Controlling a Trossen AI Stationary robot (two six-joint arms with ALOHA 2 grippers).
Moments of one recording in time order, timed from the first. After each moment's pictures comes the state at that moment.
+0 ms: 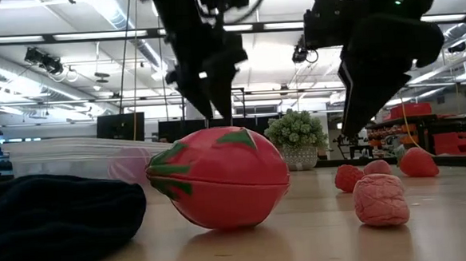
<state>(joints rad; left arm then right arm) -0.02 1.86 1.42 -0.73 -0.43 -0.51 0.39 1.71 1.09 -0.69 0.36 0.66</state>
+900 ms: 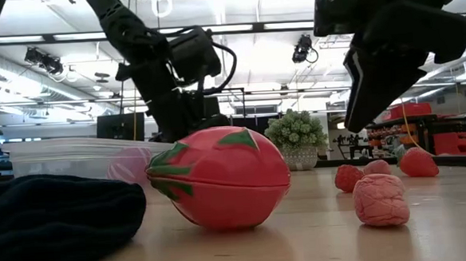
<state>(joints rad) 0.08 1.86 0.95 -0.13 -0.31 -0.58 0.46 1.71 1.08 -0.68 0.45 0.68</state>
